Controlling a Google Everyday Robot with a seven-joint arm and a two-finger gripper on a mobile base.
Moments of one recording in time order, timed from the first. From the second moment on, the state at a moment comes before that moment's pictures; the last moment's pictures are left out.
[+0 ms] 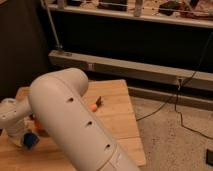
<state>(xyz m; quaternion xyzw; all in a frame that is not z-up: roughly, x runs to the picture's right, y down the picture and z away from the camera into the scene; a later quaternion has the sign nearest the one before) -0.468 0.254 0.792 -0.35 -0.04 0.18 0.92</state>
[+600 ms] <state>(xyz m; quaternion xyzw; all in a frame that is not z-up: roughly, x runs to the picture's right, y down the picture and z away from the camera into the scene) -0.503 0.251 0.788 -0.36 -0.10 0.19 0.91</state>
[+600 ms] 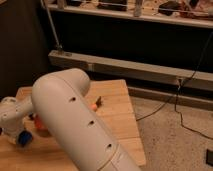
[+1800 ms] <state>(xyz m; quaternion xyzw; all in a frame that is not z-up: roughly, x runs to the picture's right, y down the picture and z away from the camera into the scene) -0.595 0.329 0.710 -0.42 -0.16 0.04 0.89</state>
